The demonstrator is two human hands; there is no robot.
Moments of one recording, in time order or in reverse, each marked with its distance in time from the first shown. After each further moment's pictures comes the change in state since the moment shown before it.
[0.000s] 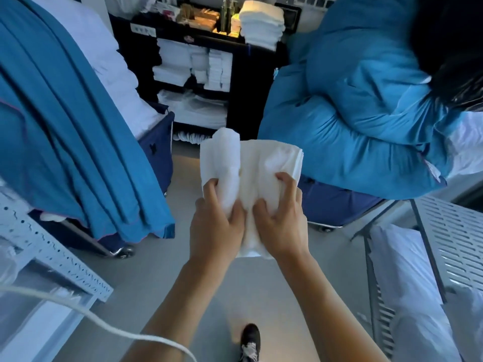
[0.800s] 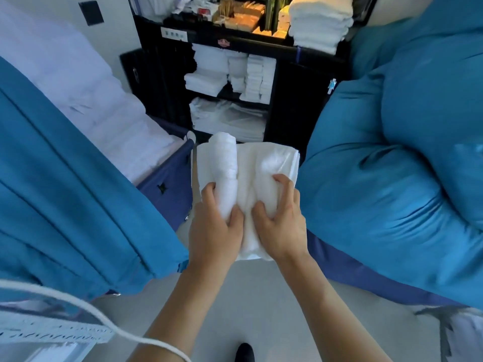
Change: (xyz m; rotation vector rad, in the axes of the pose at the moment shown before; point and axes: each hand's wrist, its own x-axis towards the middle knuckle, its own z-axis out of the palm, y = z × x) left_hand 0.351 -0.020 0.153 0.138 0.118 -0.184; right_hand 0.386 0.038 0.164 0.137 -0.223 -0.070
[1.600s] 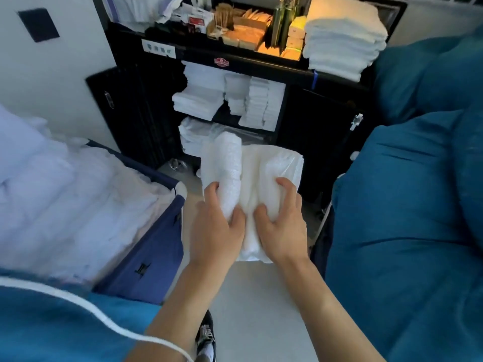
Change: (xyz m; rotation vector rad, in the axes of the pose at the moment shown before) left_hand 0.359 -0.012 0.096 -0.019 -0.058 0.034; right_hand 0.329 -0.005 0.133 0.028 -0.001 0.055
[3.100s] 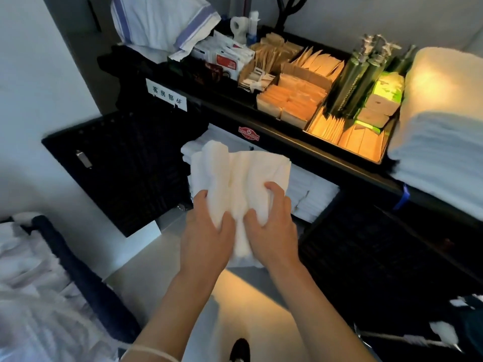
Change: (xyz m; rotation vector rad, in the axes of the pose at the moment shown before) left_hand 0.534 -0.002 0.148 -0.055 0.164 -0.210; right_hand 0.564 -0.022 0.185 -0.058 -0.193 -0.139
